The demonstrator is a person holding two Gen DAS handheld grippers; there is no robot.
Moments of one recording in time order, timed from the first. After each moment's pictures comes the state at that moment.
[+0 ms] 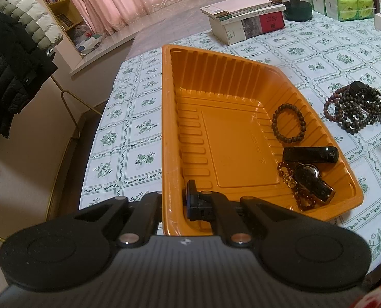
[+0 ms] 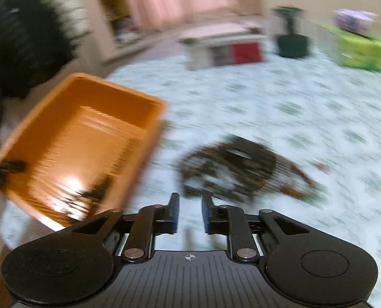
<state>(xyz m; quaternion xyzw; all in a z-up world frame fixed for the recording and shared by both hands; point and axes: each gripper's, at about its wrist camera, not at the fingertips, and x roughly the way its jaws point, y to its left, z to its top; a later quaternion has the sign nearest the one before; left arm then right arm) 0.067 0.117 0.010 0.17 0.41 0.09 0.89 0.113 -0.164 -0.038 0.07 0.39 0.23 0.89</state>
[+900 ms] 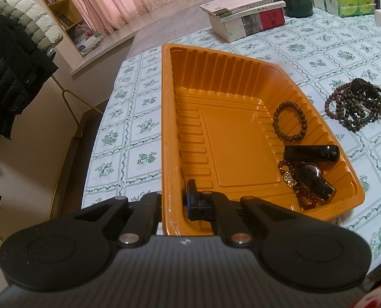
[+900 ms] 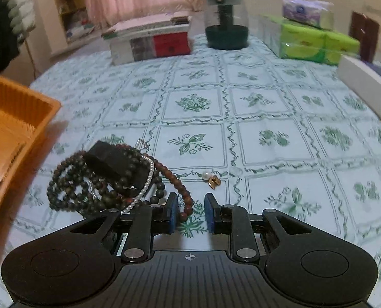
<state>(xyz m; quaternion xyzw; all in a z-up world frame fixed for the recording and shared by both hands) 0.068 0.117 0.010 0.18 0.41 0.10 0.89 0.179 -0.232 -0.073 0.01 0.40 0.15 0.91</state>
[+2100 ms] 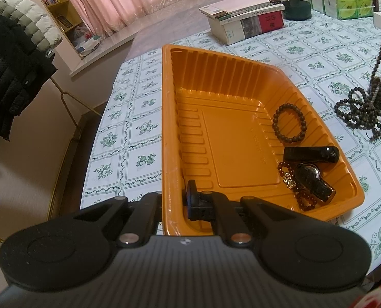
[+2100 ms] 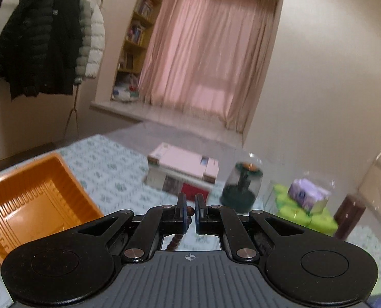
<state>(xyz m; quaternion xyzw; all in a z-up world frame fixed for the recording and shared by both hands) 0.067 0.118 0.011 0.18 0.41 0.09 0.89 0.116 -0.196 0.137 -0.13 0.14 0.21 0.96</state>
